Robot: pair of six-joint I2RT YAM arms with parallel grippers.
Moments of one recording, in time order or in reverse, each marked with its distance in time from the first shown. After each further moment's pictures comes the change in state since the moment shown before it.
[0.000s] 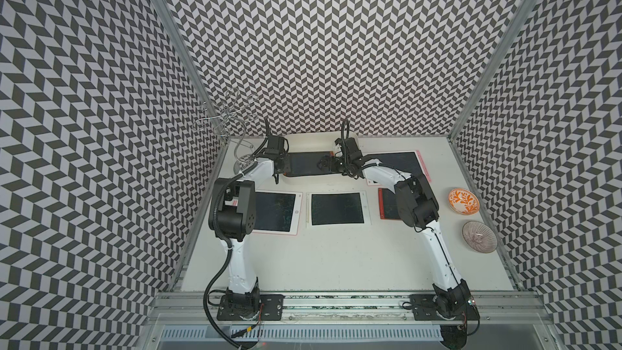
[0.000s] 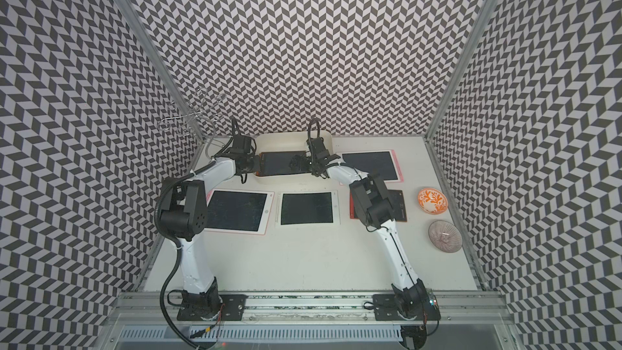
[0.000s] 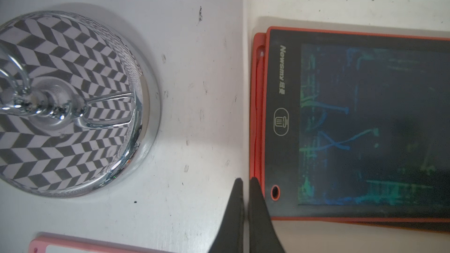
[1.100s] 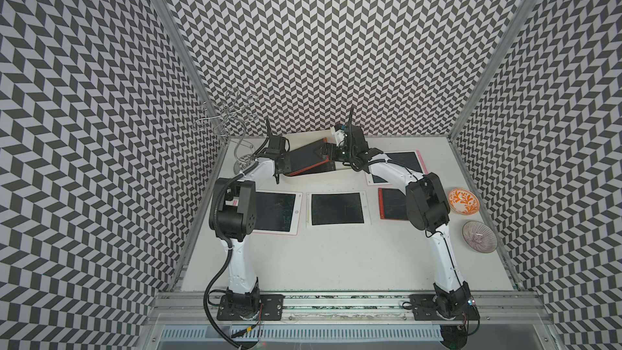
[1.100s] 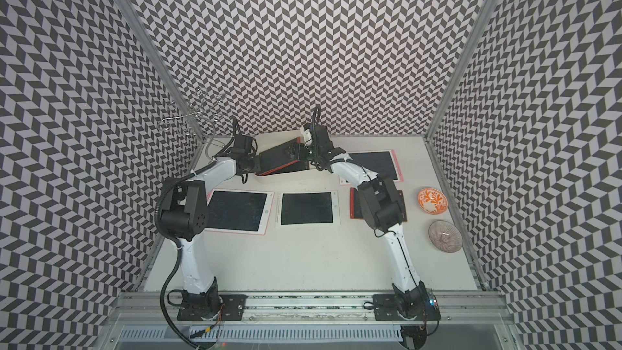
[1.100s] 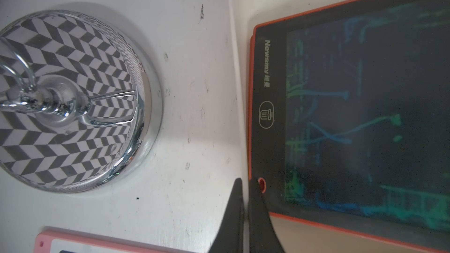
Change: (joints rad) left arm -0.010 0.000 0.006 -0.014 -0.018 0.002; right arm -0.003 -0.136 -0.034 0.109 -0.106 -0.031
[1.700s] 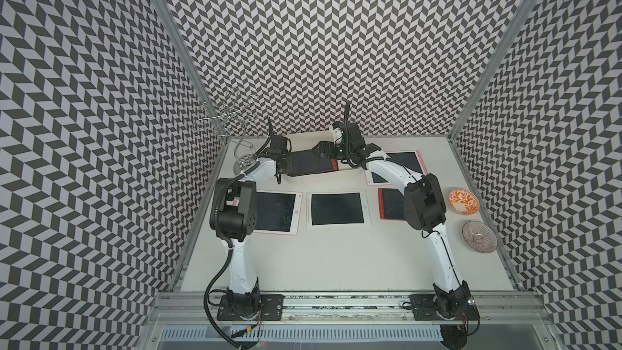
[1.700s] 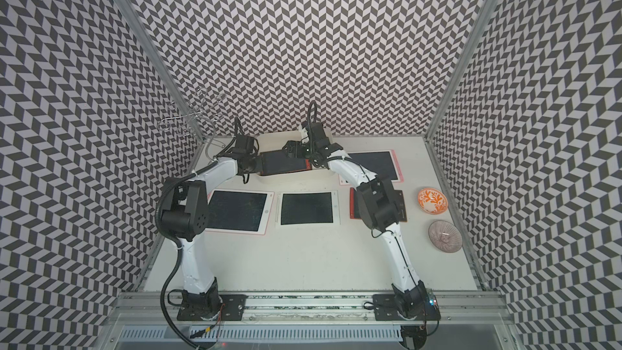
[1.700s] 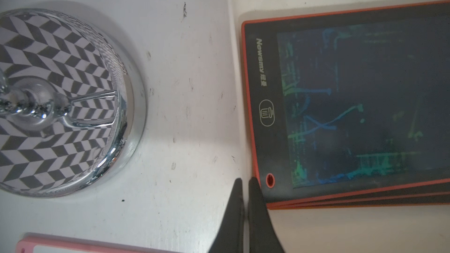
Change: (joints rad) left arm -0.011 0.000 0.002 0.000 0.024 -0.005; right arm 0.016 0.037 0.134 -0.169 0.103 -0.036
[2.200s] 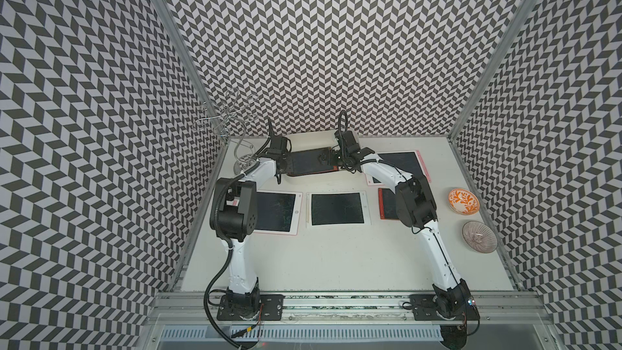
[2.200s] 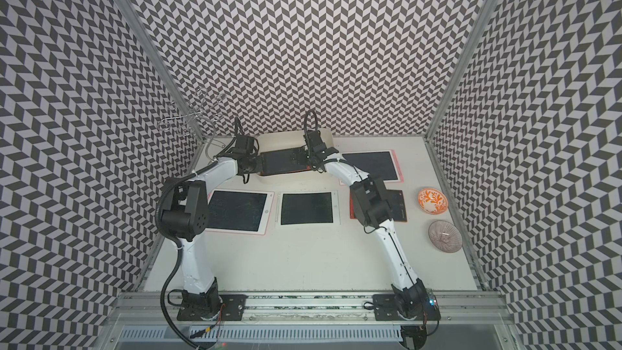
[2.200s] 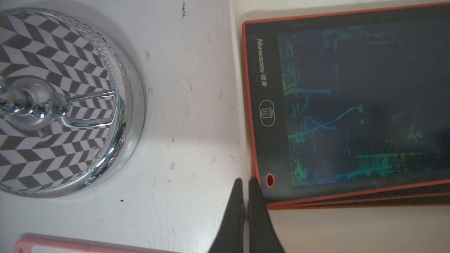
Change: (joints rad) left arm 0.000 0.000 0.000 0.000 0.003 -0.003; right arm 0.000 0.134 0.066 -0.095 0.185 -0.021
